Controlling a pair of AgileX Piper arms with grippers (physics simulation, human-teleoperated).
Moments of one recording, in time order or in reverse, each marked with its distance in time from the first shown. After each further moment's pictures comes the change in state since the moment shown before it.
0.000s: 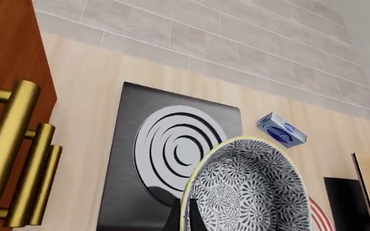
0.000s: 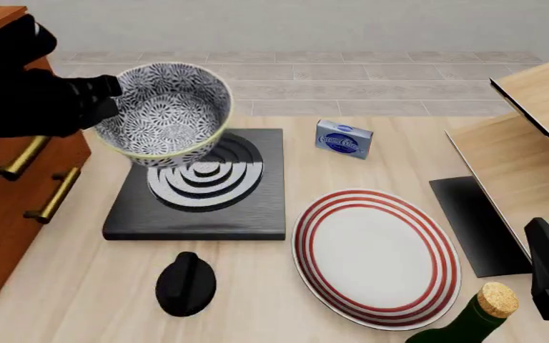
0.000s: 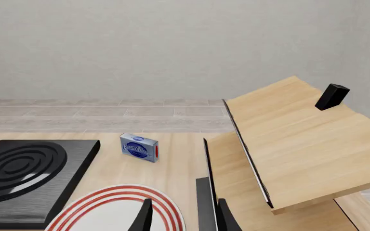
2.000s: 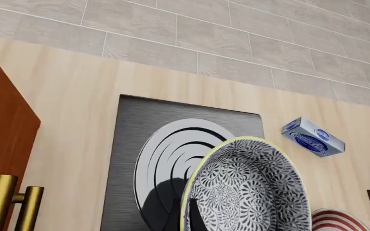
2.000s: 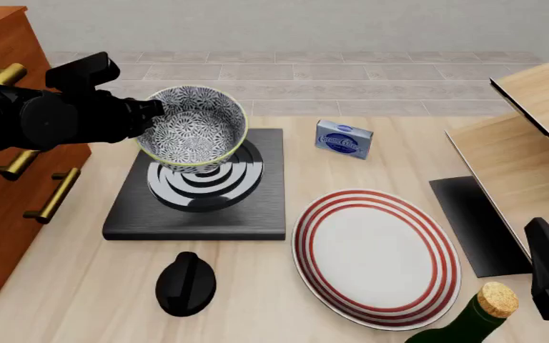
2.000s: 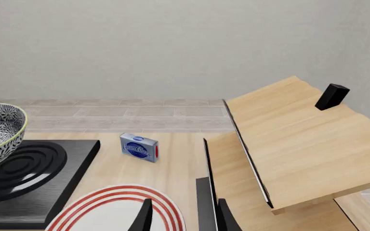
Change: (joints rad) left arm 0.012 0.326 -0.045 -0.249 0.072; right arm 0.000 0.000 0.000 0.000 0.000
